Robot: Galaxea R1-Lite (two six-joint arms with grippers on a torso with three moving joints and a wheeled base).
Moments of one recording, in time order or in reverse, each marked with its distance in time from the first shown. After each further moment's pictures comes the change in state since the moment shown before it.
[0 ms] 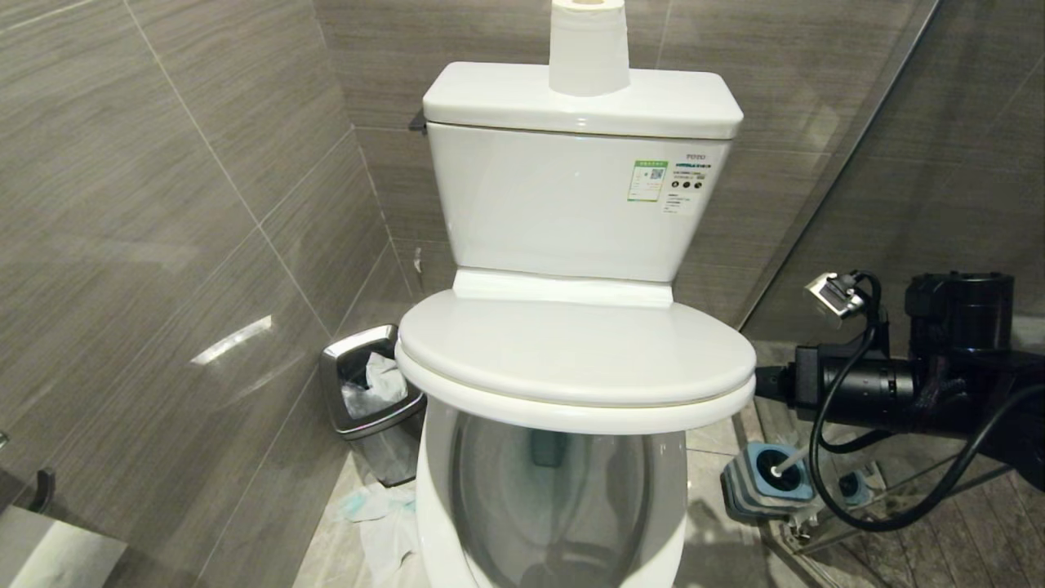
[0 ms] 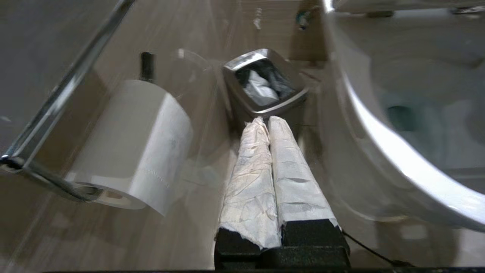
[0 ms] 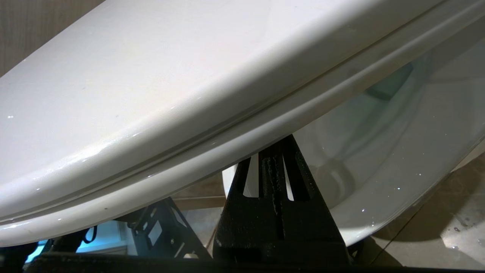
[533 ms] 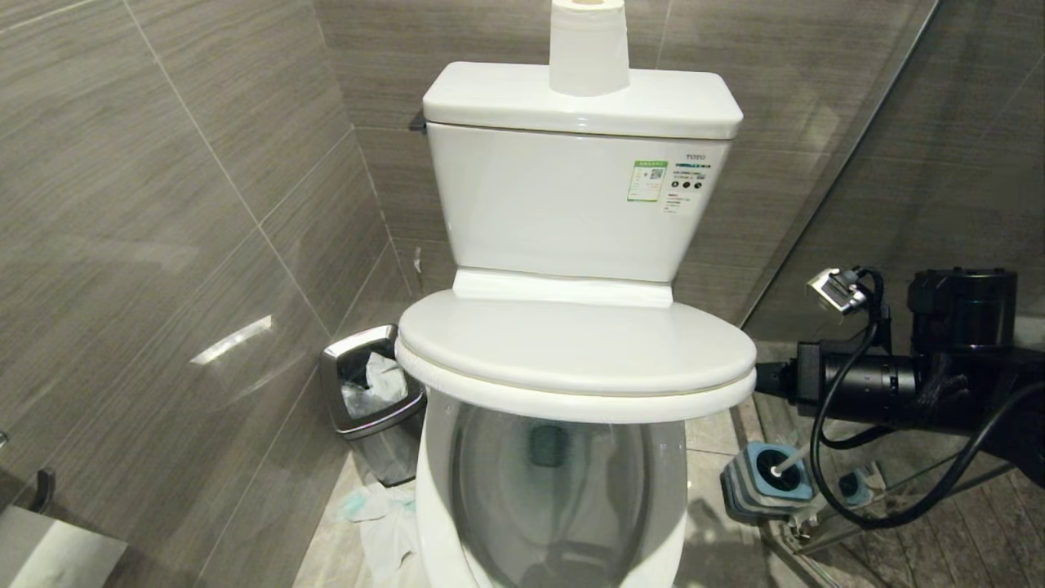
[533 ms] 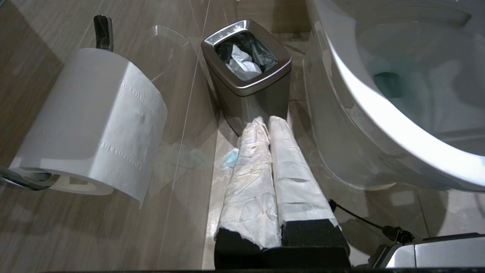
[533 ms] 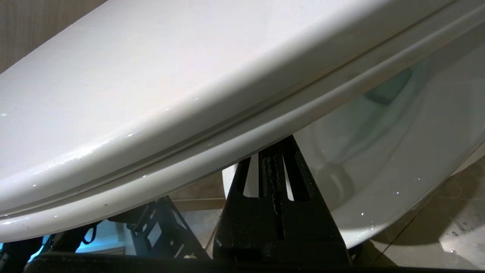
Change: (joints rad) left arm 0.000 -0.002 0.040 0.053 -0.073 0.018; right arm -0.004 -0.002 -0.010 -0.001 0.001 0.000
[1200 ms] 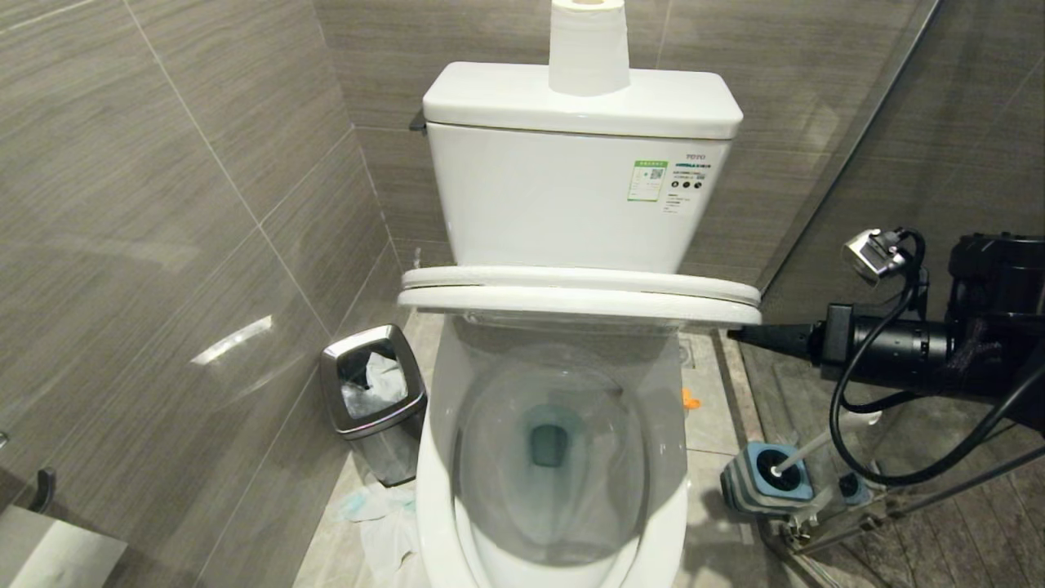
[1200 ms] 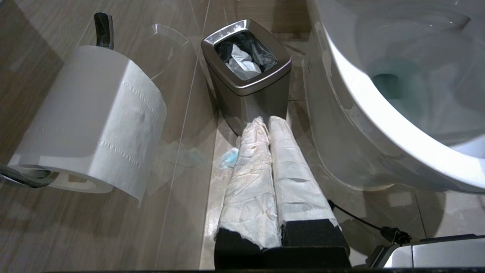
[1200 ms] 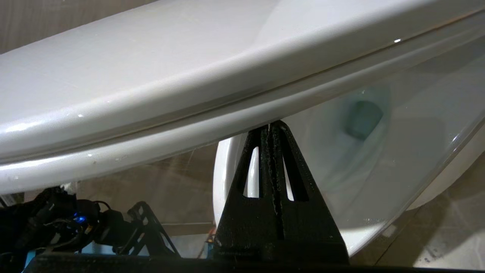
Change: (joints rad) left arm 0.000 0.000 0.000 0.003 0.003 -0.008; right arm -0.079 -0.035 -0.074 0.002 0.001 0.003
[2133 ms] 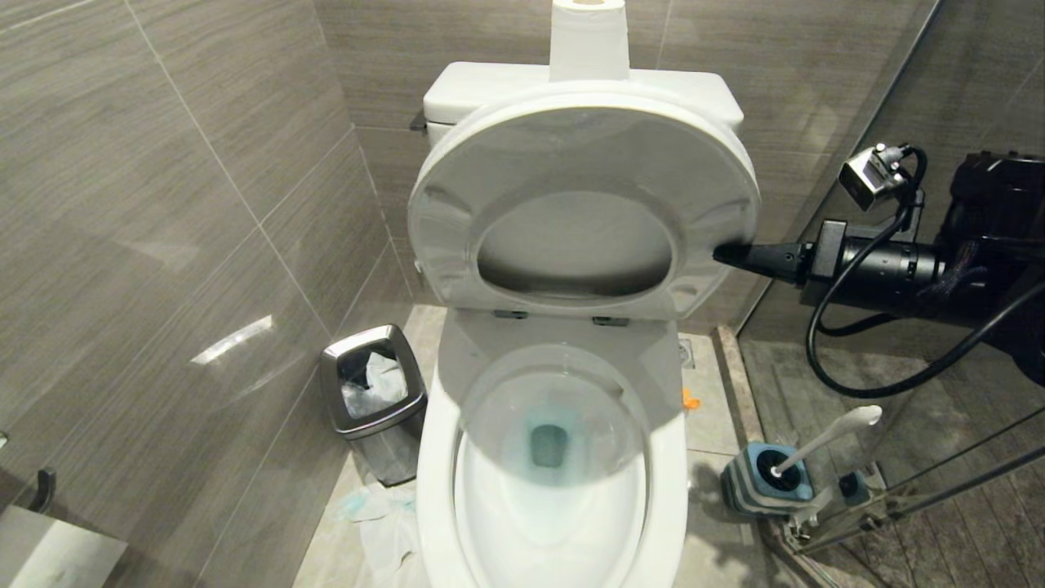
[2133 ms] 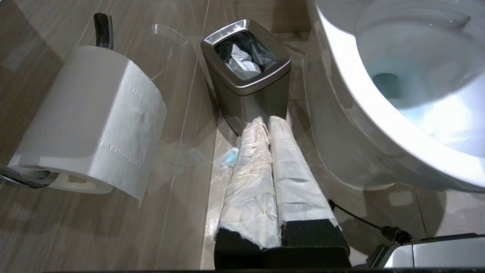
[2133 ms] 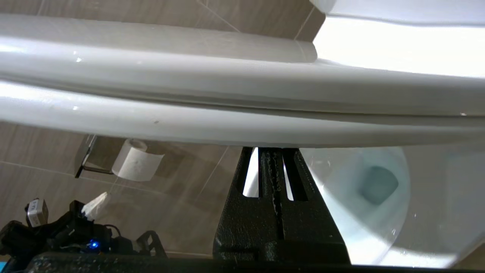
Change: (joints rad) left arm 0.000 0.000 -0.001 0.002 -0.001 0.004; right arm 0.033 0.051 -0.249 -0.003 0.005 0.082
